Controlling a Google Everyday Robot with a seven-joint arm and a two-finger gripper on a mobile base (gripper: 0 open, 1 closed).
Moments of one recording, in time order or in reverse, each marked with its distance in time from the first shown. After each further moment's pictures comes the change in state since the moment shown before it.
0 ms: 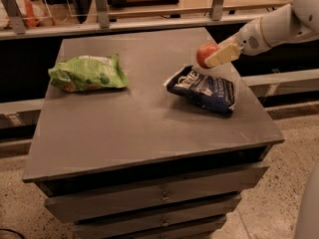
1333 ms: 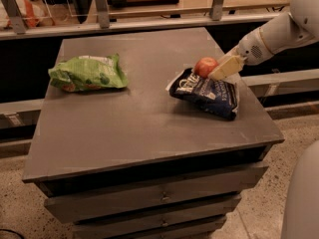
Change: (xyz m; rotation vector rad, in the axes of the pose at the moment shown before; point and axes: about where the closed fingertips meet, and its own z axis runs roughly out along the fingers) arm 0.039 0.024 0.007 -0.153 0.120 -0.003
